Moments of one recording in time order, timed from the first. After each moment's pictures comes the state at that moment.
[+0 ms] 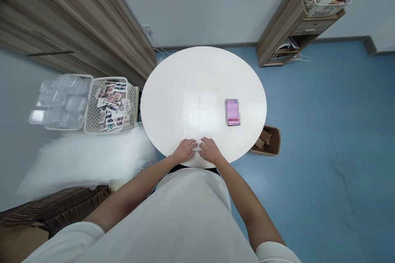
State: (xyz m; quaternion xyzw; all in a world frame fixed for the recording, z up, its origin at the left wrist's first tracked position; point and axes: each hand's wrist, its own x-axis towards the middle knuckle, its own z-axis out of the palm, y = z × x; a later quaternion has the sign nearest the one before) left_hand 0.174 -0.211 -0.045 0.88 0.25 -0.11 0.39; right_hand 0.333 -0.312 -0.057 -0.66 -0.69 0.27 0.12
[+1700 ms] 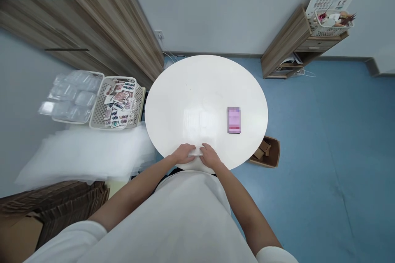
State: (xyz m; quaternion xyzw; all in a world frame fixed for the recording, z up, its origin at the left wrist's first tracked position) left_hand 0.171 -0.204 -0.057 0.90 0.24 -0.14 0.35; right_hand 0.339 -0.310 -0.067 -0.66 -0.68 0.31 0.07
